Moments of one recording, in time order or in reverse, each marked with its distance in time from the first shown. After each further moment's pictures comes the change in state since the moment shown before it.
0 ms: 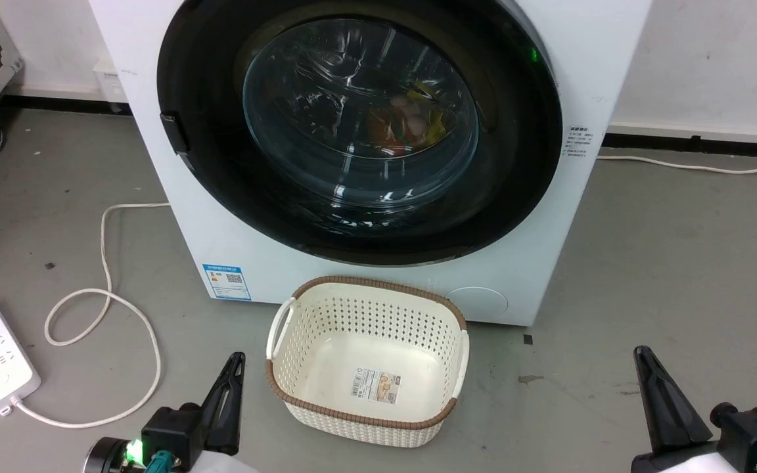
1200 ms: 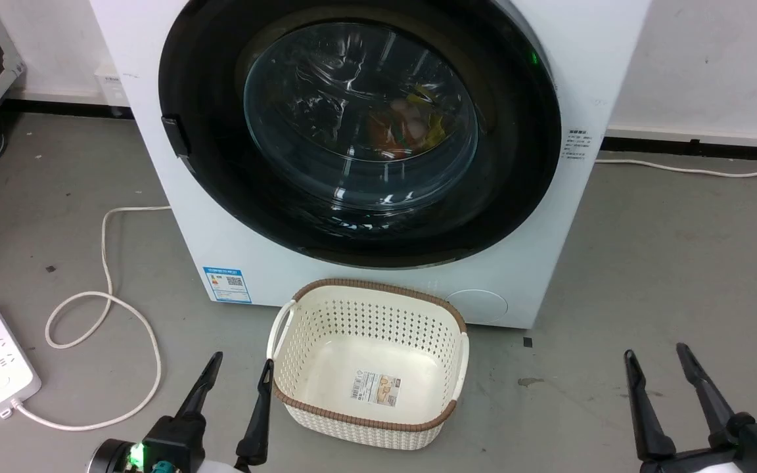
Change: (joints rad) left arm 0.001 0.021 -0.030 0.020 -0.019 -0.009 -0.060; right arm 0.015 0.000 -0.018 -0.004 0.018 0.000 -0.062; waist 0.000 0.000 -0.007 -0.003
